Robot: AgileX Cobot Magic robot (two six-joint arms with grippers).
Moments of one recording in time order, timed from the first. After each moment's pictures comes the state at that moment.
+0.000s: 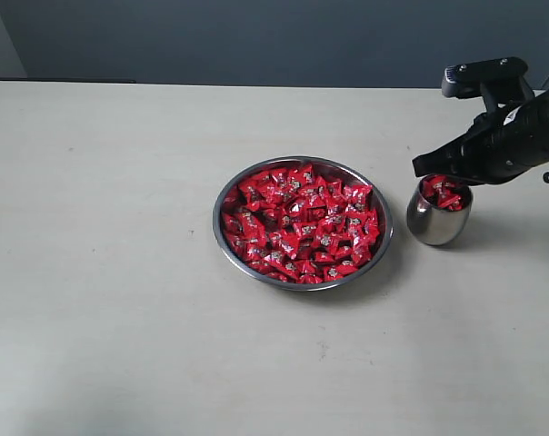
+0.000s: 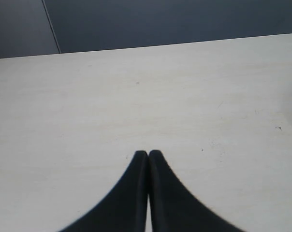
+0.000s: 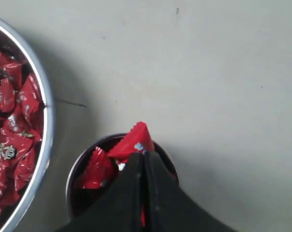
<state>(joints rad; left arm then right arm) 0.12 0.00 0.01 0.03 0.34 0.03 0.28 1.69 -0.93 0.17 0.32 -0.23</state>
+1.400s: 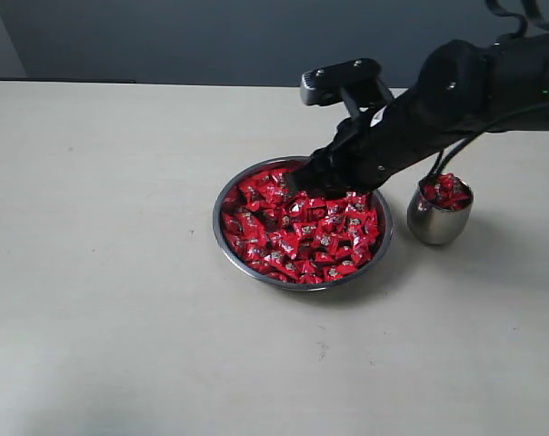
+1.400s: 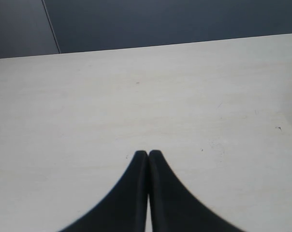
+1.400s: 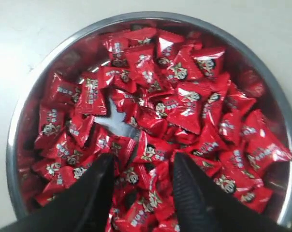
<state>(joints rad) 0.12 0.00 0.01 0.03 0.34 0.03 0.64 1.77 -1.09 0.35 0.42 -0.31</state>
